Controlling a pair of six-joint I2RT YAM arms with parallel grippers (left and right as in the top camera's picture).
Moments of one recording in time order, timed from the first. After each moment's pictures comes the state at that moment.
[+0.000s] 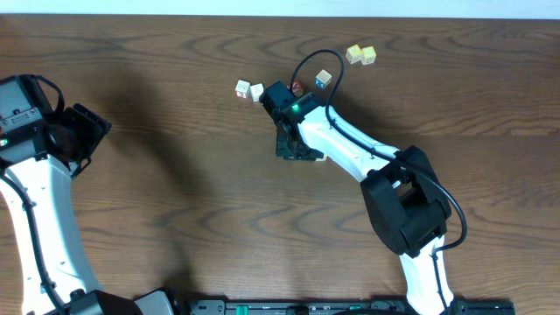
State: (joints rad) left arm 0.44 1.42 1.32 -0.96 0.06 -0.56; right arm 0.64 2.18 1.65 -0.94 0.13 0.73
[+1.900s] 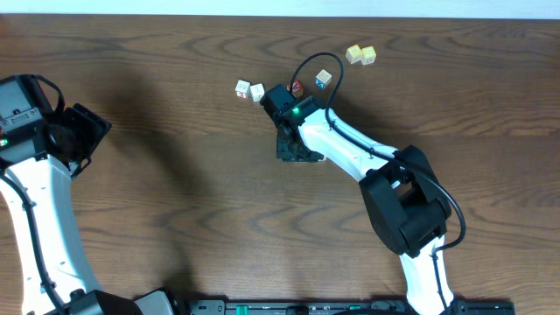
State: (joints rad) left arm 0.44 1.42 1.32 -0.96 0.06 -0.56; right arm 0.64 2.18 1.62 -0.90 0.13 0.71
